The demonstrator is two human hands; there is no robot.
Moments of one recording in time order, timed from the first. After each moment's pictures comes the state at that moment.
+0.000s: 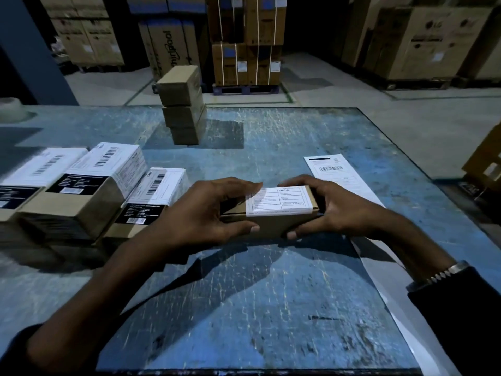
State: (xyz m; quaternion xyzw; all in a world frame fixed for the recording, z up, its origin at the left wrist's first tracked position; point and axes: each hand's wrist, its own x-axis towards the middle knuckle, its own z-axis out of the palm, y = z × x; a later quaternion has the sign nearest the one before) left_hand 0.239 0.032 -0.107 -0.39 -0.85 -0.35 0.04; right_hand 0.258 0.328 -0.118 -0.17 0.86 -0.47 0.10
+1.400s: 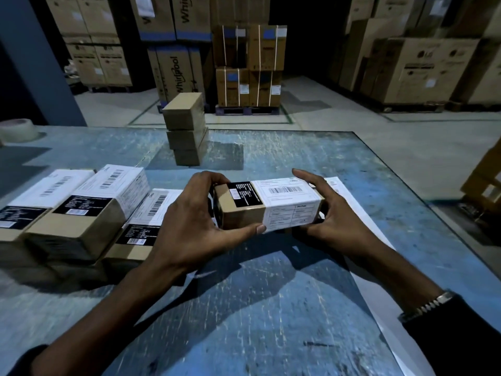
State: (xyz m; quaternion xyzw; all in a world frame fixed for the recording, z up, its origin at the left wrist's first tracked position) left_hand 0.250 0.041 -0.104 -0.23 -0.87 -0.39 0.20; right_hand 0.266 0.319 -0.124 -0.12 0.79 -0.60 -0.06
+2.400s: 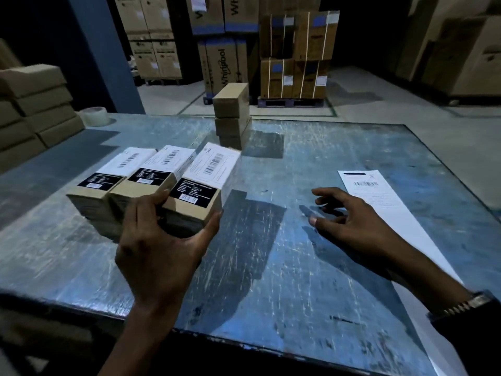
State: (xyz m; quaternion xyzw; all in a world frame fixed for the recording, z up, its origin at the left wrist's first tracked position) left_hand 0.339 -0.012 -0.130 0.08 -0.83 -0.36 0.41; right_hand 0.268 0.303 -0.147 -0.09 0.85 -0.52 -0.03
